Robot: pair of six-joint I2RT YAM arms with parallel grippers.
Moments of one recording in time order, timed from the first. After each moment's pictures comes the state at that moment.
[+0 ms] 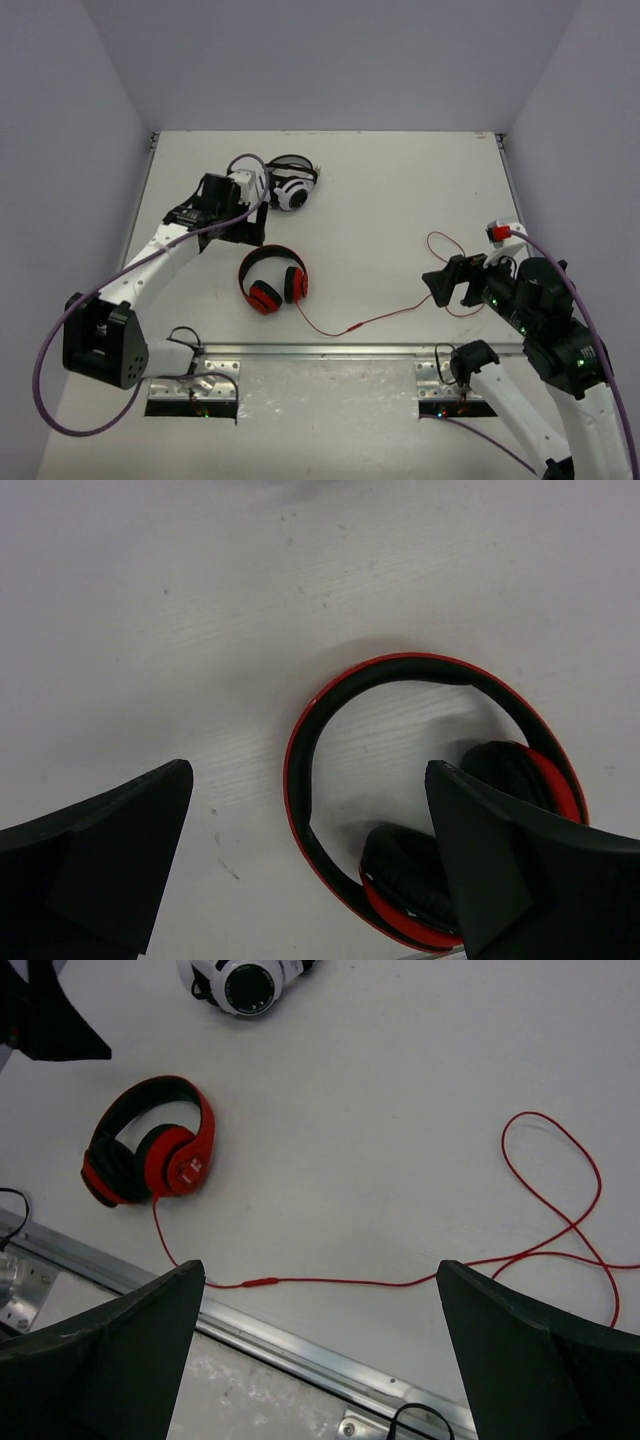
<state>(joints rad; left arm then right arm) -0.24 1.26 0.98 -0.57 0.04 -0.09 0.34 0.45 0.96 -0.93 -0.07 0.21</state>
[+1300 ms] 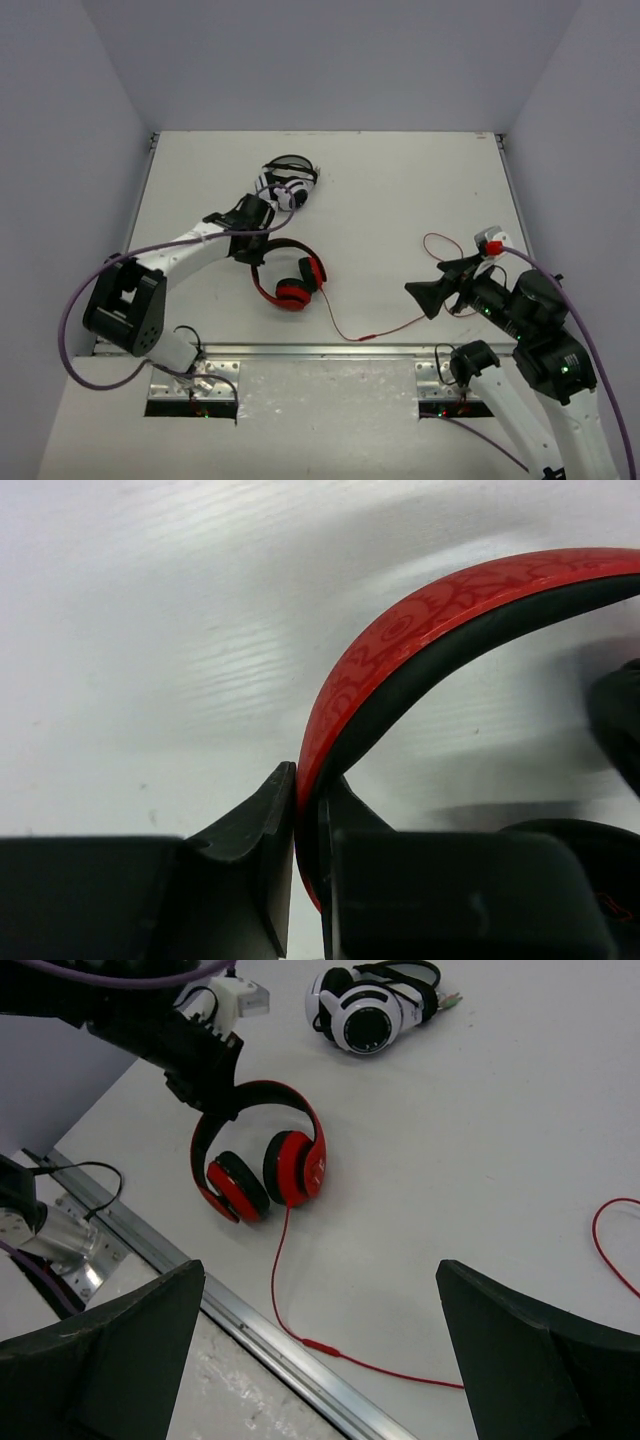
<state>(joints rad) -0.41 1.56 0.94 -0.57 -0.09 -0.17 0.34 0.30 0.80 -0.73 -0.33 0.19</state>
